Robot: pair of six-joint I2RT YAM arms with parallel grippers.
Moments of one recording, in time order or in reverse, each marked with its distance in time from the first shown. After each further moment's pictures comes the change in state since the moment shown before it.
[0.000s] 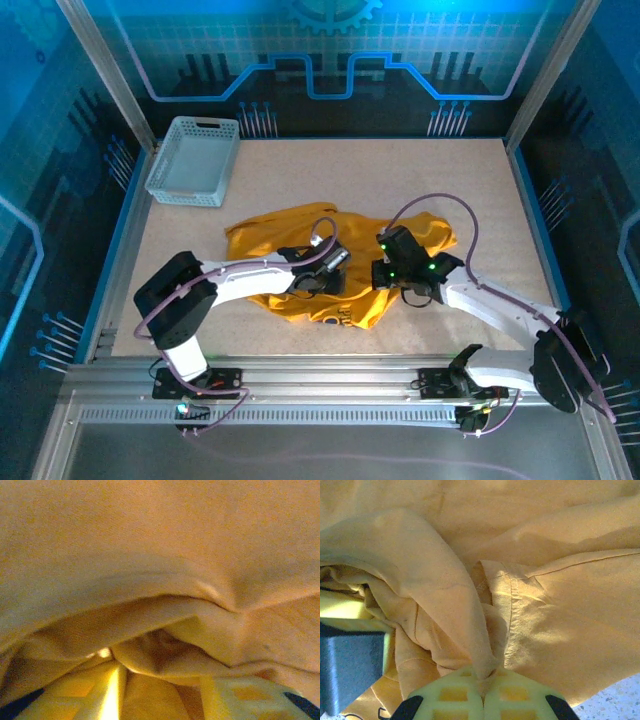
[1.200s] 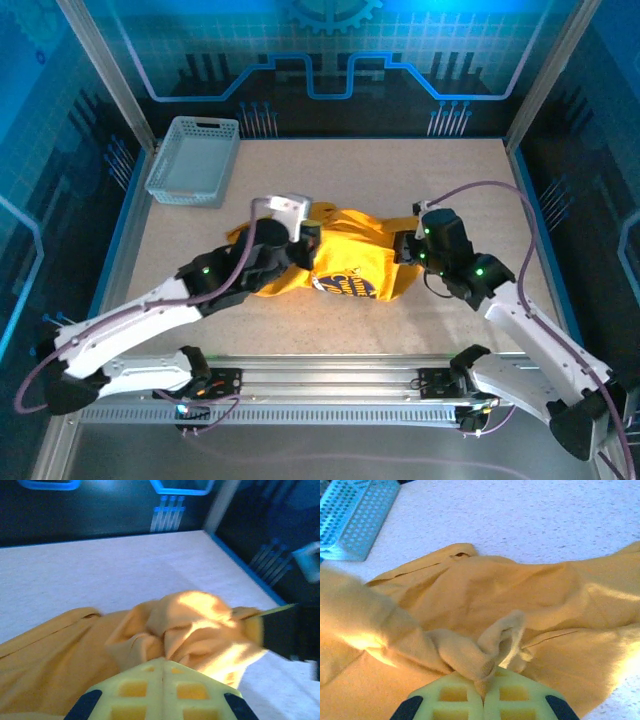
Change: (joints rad) left arm -0.095 -0.668 -0.002 0.032 -0.304 0.318; right arm -0.110 -0.261 0.087 -0.032 0.013 0.013
